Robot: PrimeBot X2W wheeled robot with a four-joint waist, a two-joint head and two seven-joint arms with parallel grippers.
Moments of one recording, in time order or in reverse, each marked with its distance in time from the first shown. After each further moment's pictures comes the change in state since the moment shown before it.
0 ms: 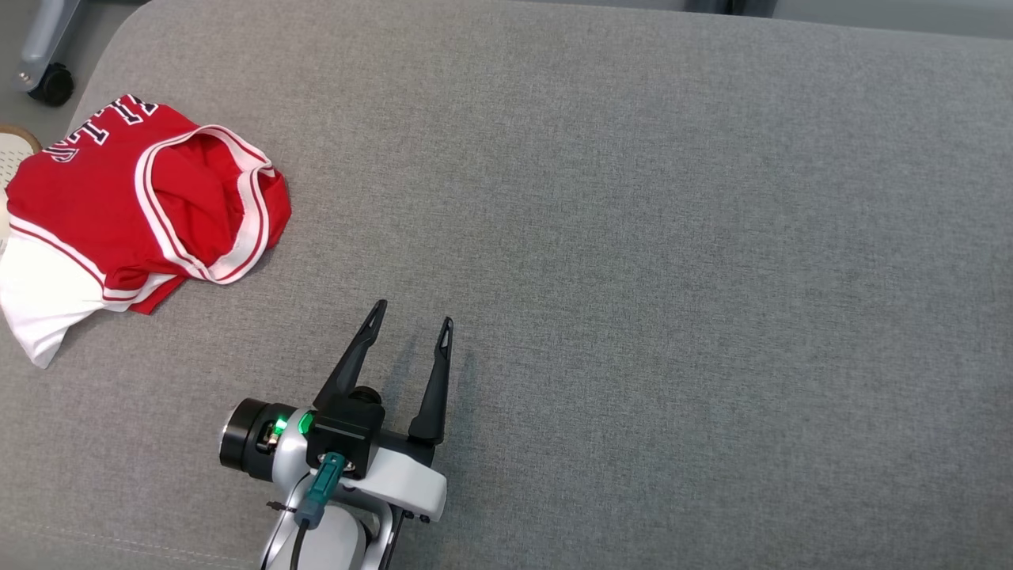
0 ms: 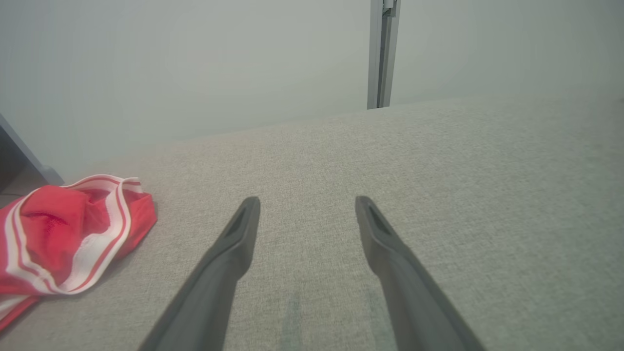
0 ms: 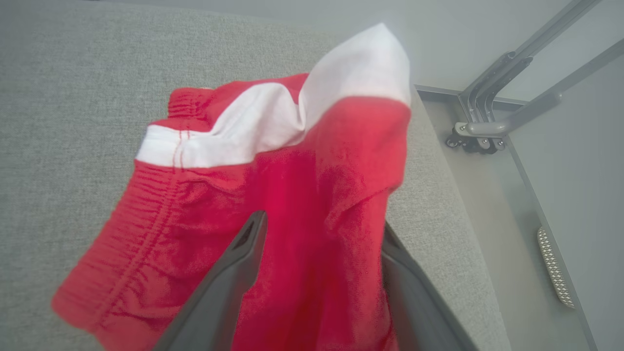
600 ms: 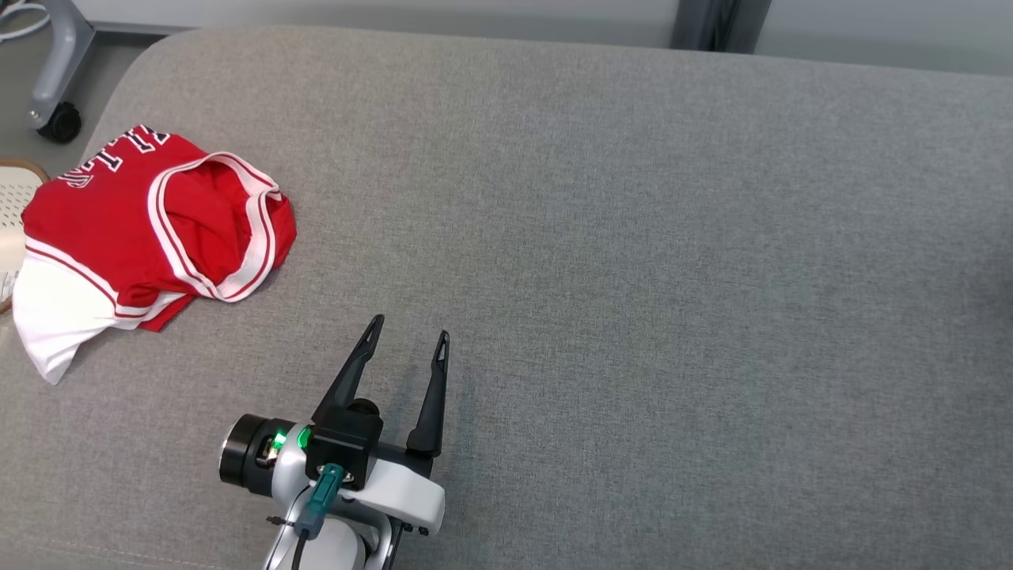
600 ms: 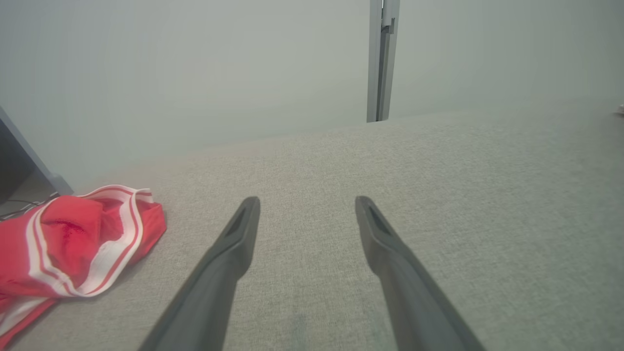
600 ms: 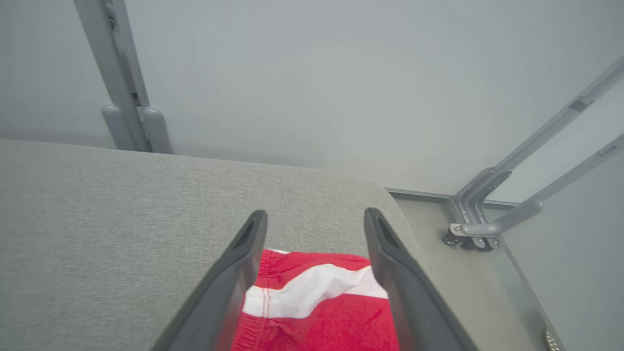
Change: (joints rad) left arm 0.023 0.000 -0.001 0.006 -0.008 0.010 0.000; right arm -0.142 0.006 0.031 -0.048 -0.078 0.000 -0.117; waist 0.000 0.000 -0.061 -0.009
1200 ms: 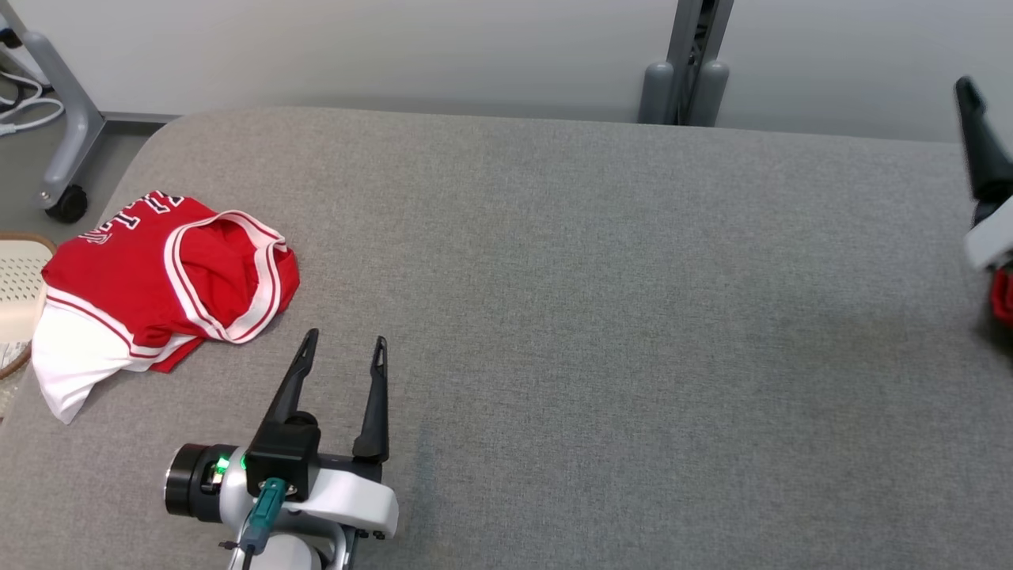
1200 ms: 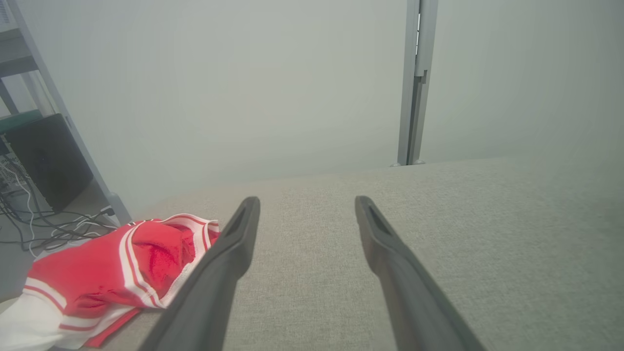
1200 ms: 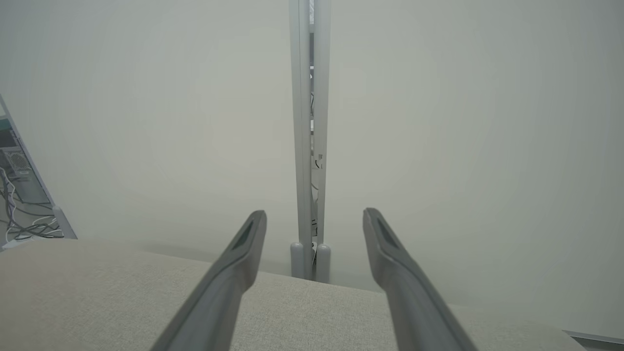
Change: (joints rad) left arm 0.064 0.000 0.119 -0.030 0.010 0.009 0.000; right arm 0.179 0.149 -0.253 -0.481 -0.084 0.000 -0.134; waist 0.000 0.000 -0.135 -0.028
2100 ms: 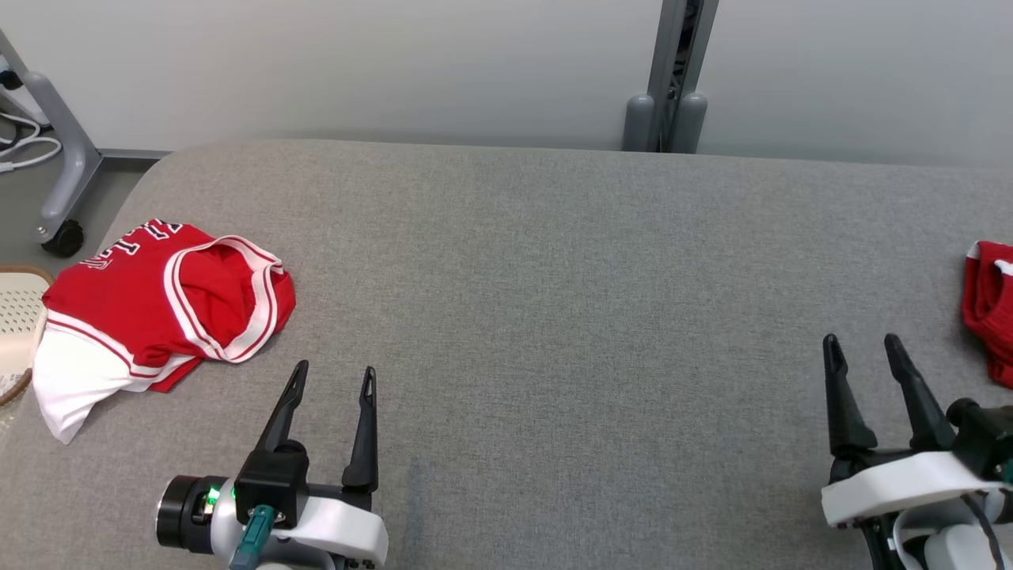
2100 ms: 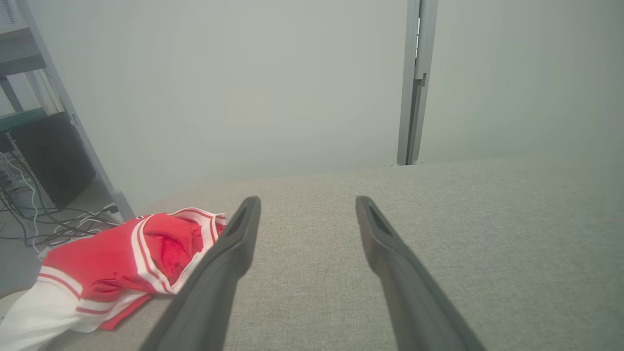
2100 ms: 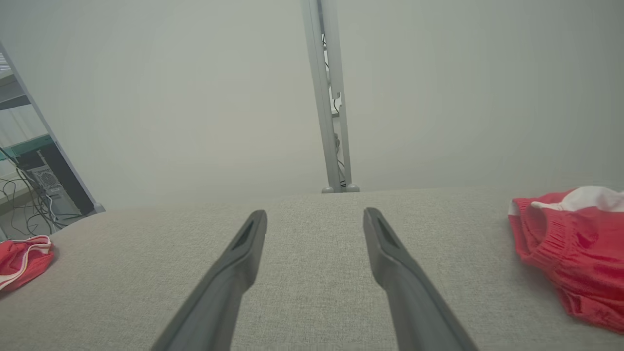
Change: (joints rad) left arm 0.062 0.000 0.045 -0.008 0.009 -0.024 0.000; right arm 0.770 0.466 -0.629 -0.481 -0.541 0.000 0.000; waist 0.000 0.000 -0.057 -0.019
